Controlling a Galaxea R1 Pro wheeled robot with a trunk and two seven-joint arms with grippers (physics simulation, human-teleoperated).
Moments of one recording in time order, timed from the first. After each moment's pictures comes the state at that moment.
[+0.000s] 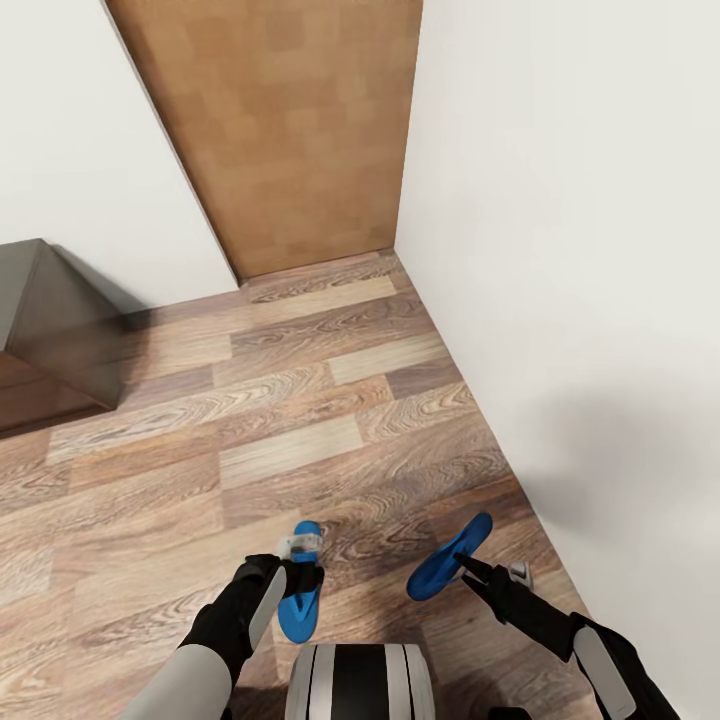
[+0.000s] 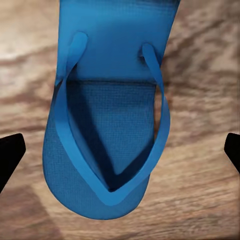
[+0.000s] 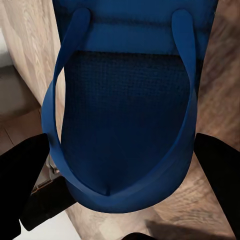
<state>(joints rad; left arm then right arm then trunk) -0.59 -0.17 0.01 -0.65 0.08 0.59 0.09 -0.34 -0.12 -0.23 -0.84 -0.70 0.71 0.73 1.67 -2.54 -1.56</state>
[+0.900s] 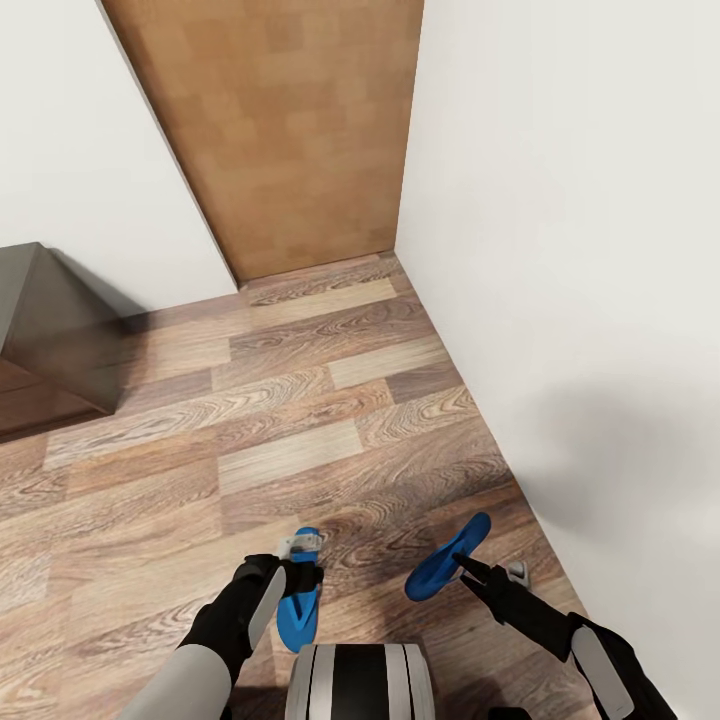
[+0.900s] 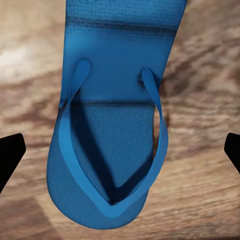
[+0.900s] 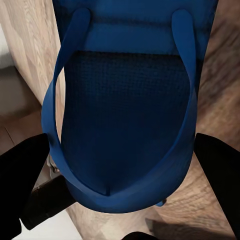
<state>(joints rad) -0.59 -0.17 0.01 -0.65 0.08 0.59 0.09 -0.34 -0.12 -0.22 -0.84 -0.70 0.71 0.73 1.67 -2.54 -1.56</state>
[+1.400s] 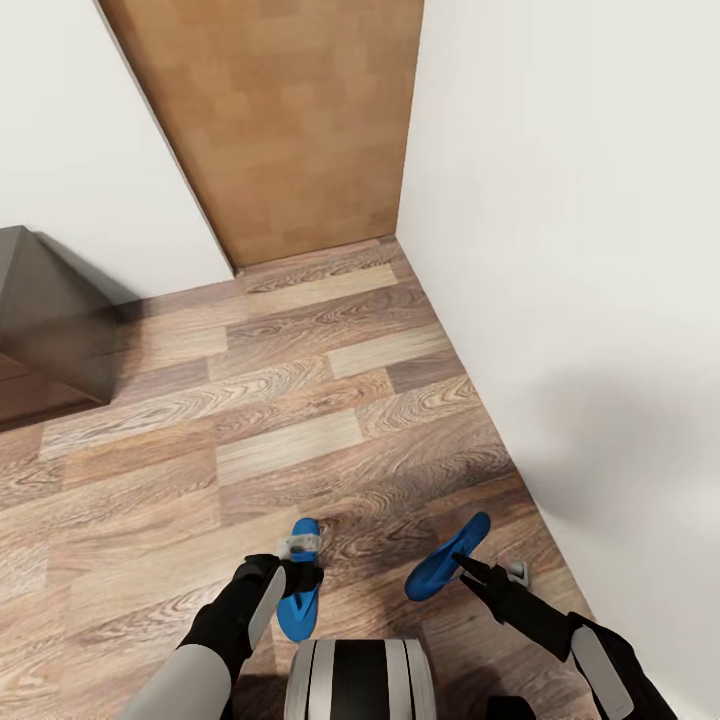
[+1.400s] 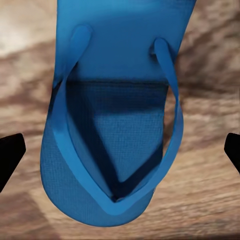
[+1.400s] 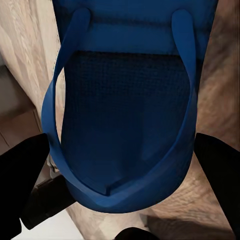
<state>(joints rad) -0.59 -0.17 0.01 -0.65 0.08 0.59 0.09 -0.34 -0.12 -0.22 -0.84 -0.70 0.71 0.73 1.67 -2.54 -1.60</state>
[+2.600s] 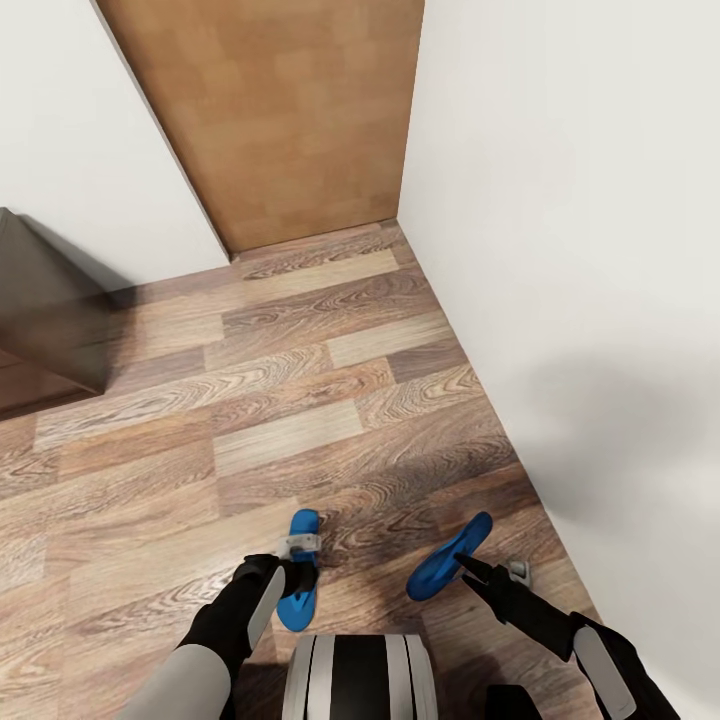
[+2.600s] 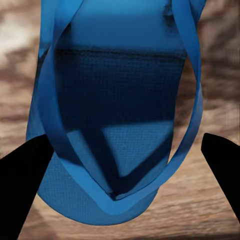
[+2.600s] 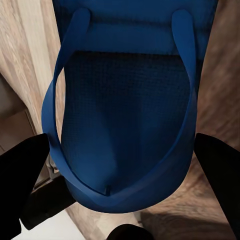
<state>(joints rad) -0.59 -0.17 0.01 -0.65 0.09 0.59 0.09 -0.34 -0.12 -0.23 -0.84 -0.70 0.71 0.73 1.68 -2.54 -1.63</state>
